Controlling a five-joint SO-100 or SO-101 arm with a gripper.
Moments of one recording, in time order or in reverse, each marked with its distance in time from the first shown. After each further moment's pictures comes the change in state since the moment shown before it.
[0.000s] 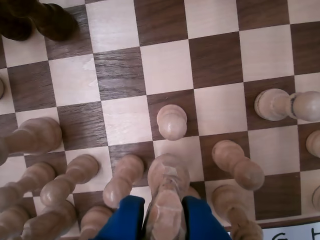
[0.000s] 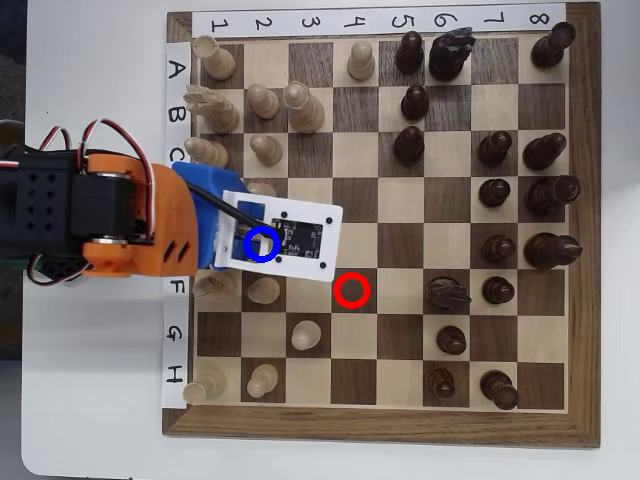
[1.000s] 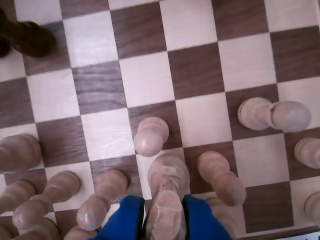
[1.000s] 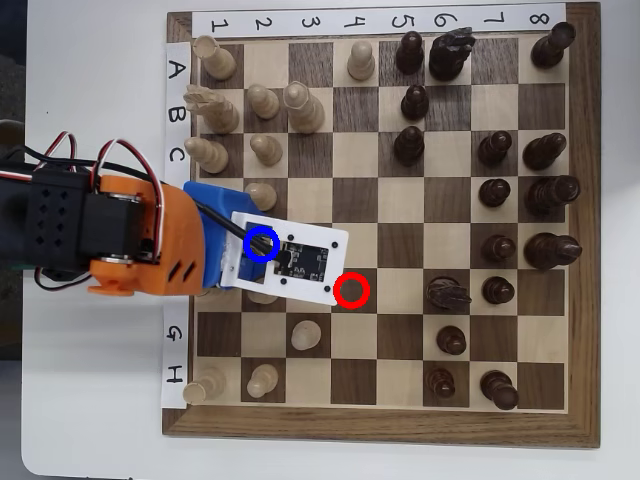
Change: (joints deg) arm 4.2 -0.8 3.2 -5.4 -2.2
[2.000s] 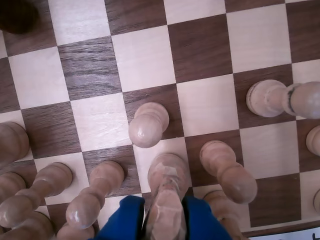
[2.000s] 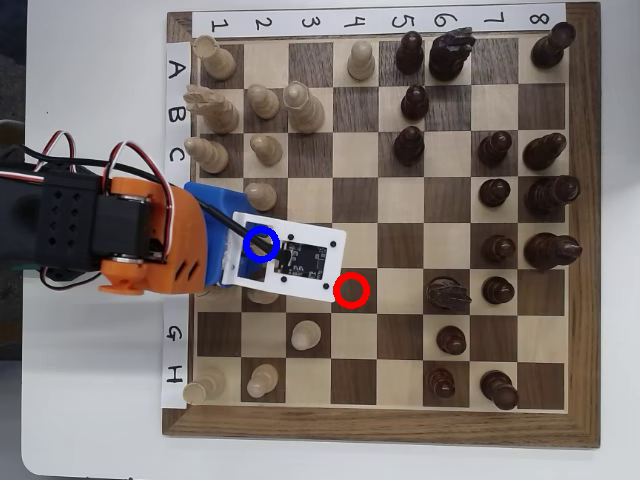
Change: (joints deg) arm -0.1 -1.1 2.4 -0.1 0.0
